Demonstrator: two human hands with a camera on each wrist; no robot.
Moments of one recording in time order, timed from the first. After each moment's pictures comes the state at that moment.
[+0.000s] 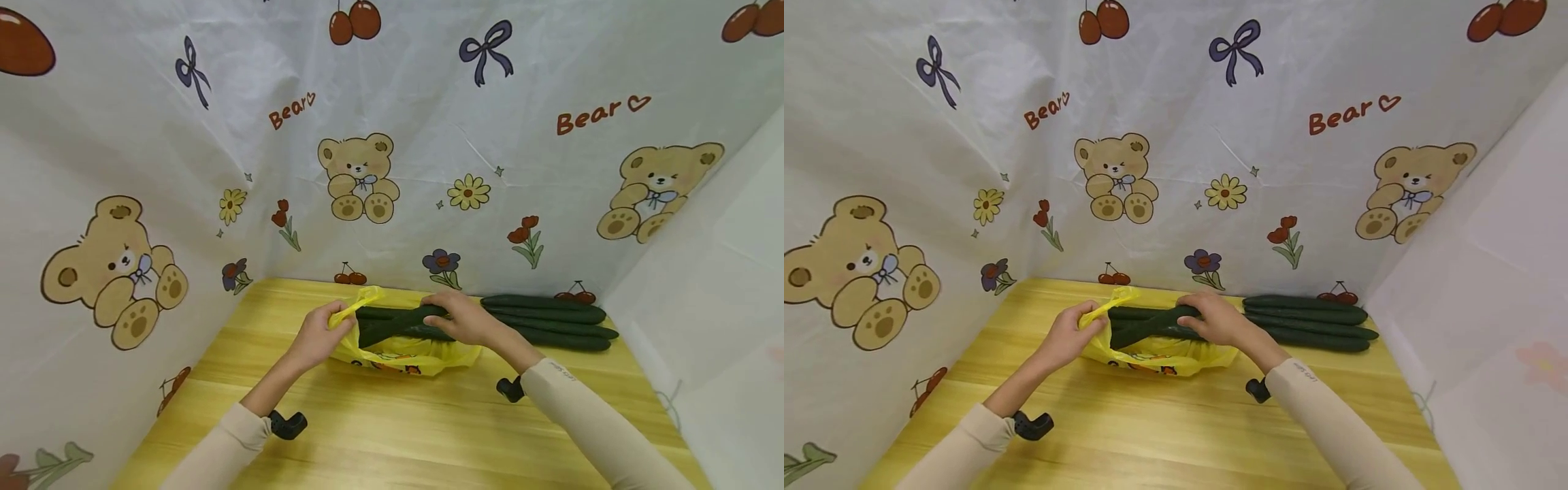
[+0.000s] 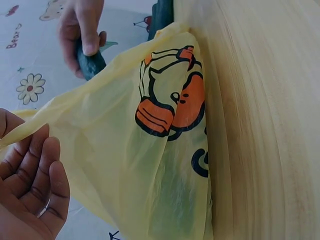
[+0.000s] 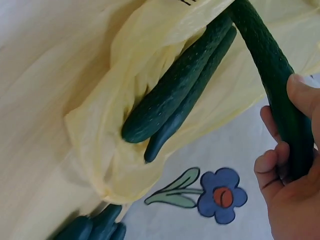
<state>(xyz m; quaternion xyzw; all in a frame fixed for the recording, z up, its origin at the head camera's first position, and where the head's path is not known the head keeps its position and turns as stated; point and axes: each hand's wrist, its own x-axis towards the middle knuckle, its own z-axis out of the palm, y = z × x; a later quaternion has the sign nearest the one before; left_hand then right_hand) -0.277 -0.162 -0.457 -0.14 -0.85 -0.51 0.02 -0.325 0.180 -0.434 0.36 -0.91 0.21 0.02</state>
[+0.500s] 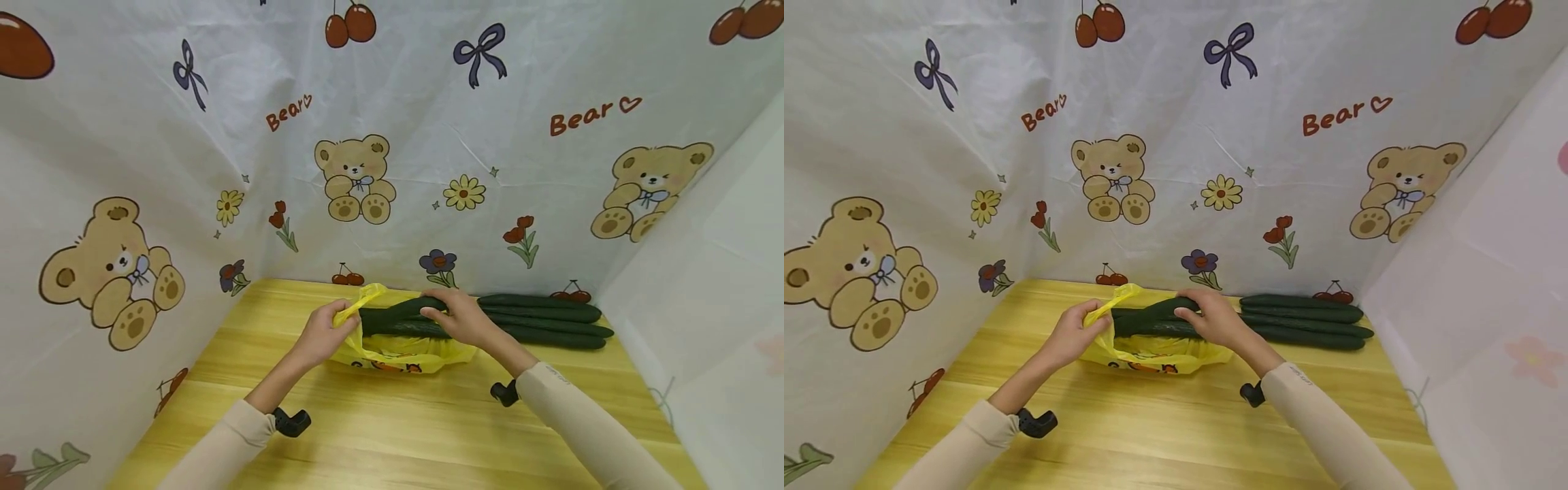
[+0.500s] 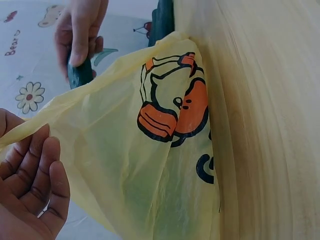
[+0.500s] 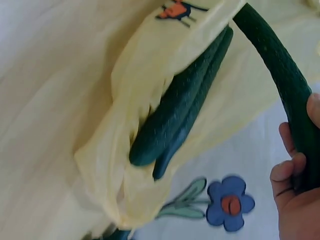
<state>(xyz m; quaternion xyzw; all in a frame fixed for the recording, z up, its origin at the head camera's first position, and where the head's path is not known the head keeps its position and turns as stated) -0.278 -0.151 -0.452 -0.15 -0.84 -0.52 0.02 -0.320 0.175 -0.439 0.30 -0.91 0.27 0.07</state>
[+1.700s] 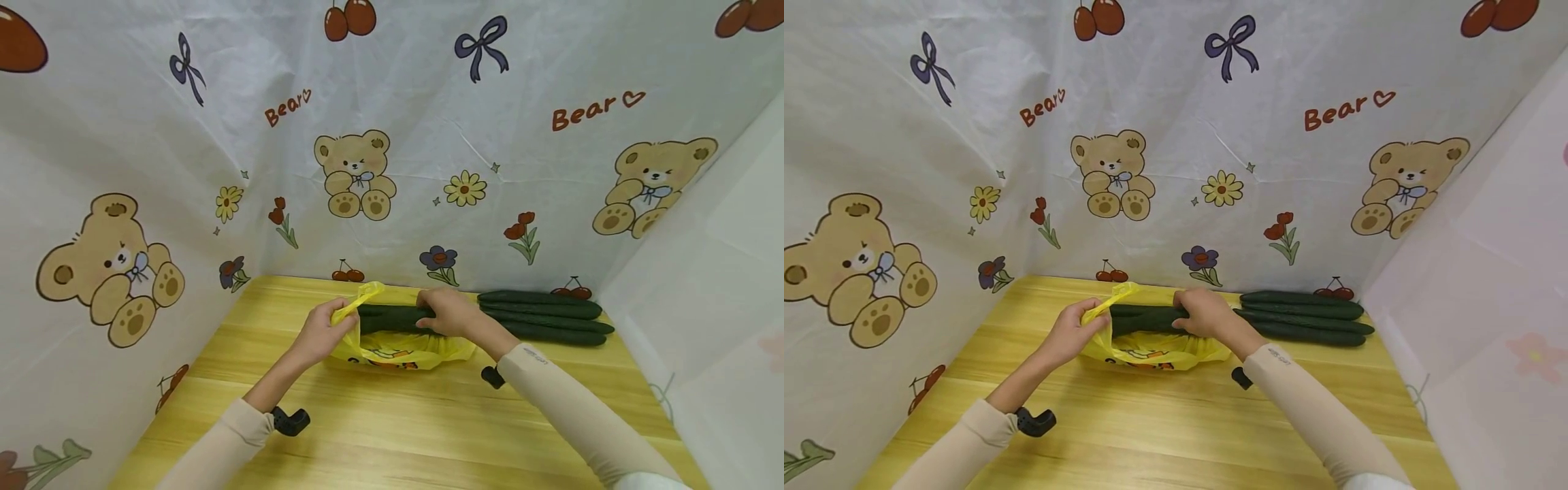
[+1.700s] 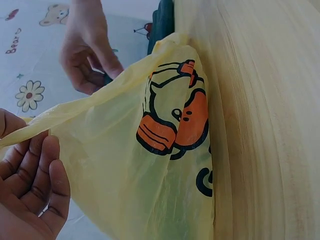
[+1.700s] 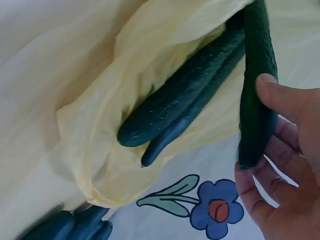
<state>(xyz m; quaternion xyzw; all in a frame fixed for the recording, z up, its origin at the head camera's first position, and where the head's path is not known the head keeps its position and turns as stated) -0.278 -0.154 -0.455 -0.16 -0.84 -0.52 0.01 -0.339 0.154 -0.439 0.30 -0.95 0.11 -0.02</state>
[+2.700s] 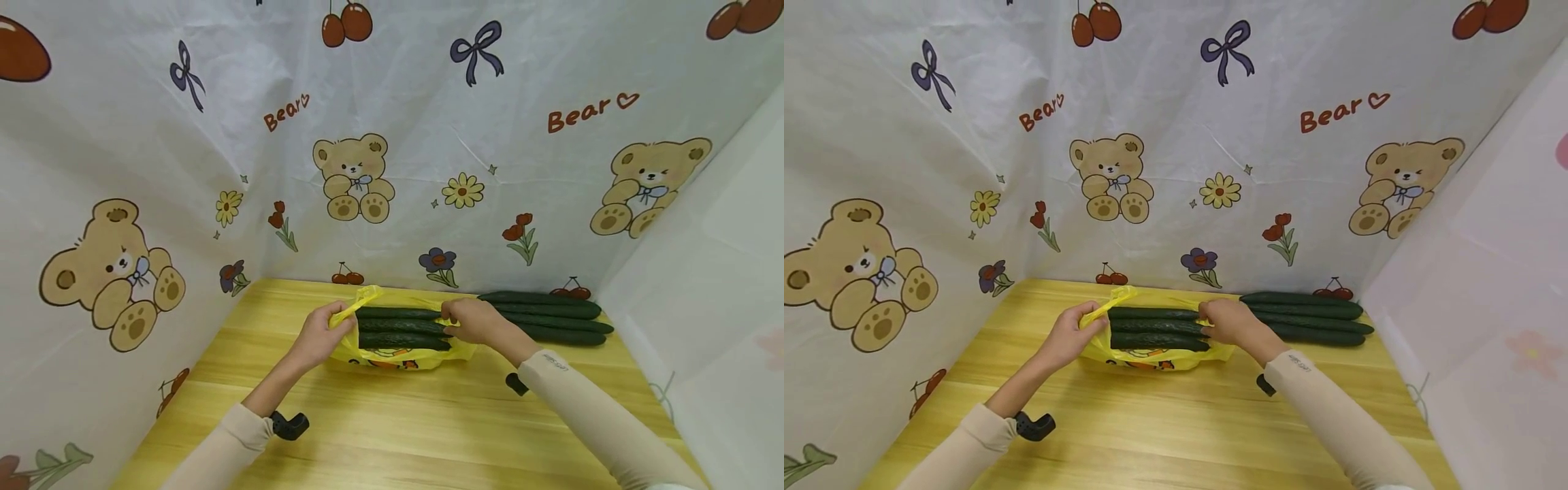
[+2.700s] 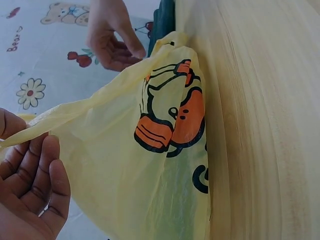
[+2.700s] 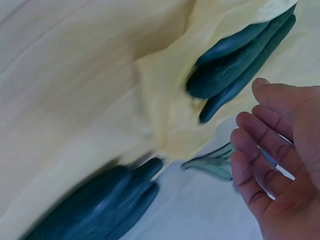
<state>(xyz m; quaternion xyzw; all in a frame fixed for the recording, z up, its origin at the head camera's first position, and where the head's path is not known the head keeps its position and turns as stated) -0.276 -0.155 -0.456 -0.15 -0.84 -0.52 0.02 -0.338 0.205 -0.455 0.28 -0.96 0.05 -0.03</state>
